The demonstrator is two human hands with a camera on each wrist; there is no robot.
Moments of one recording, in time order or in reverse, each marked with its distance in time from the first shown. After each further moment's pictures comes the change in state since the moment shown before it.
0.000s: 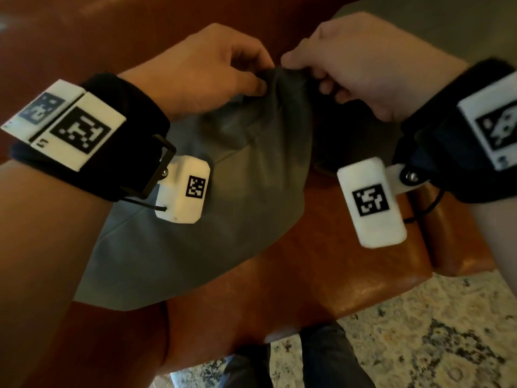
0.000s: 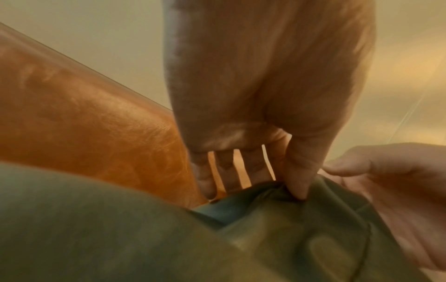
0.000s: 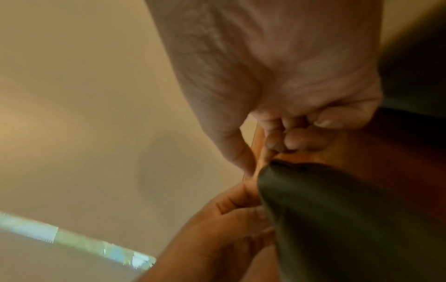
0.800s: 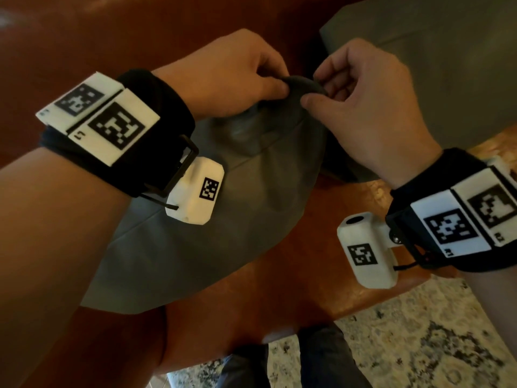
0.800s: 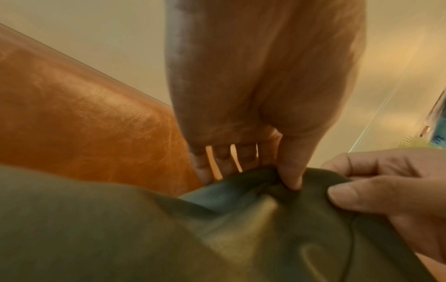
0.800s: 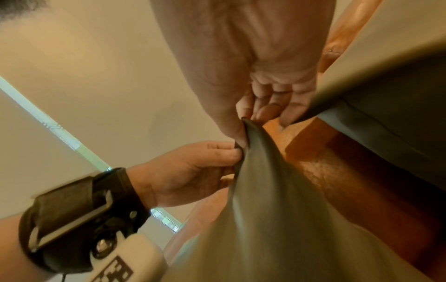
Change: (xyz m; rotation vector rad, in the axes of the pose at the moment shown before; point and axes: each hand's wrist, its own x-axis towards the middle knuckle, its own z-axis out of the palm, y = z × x) left_hand 0.010 0.011 0.016 0.186 -0.022 0.046; right_hand -0.026 0.039 0.014 -0.129 0.317 -0.257
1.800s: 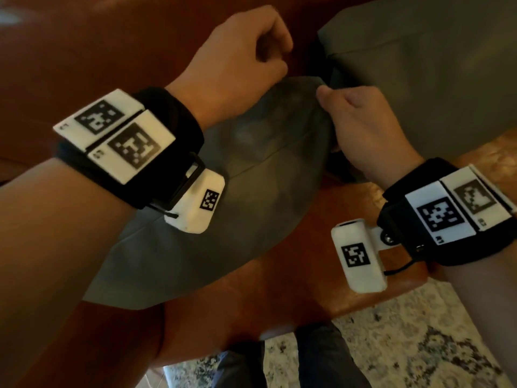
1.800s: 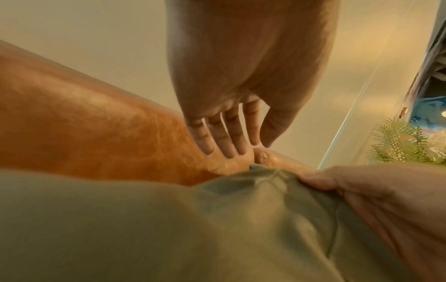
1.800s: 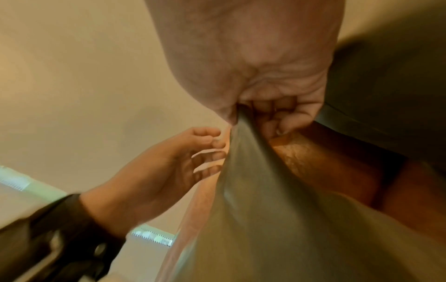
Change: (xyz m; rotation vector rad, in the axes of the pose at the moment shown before) left_hand -0.006 0.004 0.009 -0.031 0.331 0.092; right_hand 0.001 0.027 0.010 0.291 -0.137 0.201
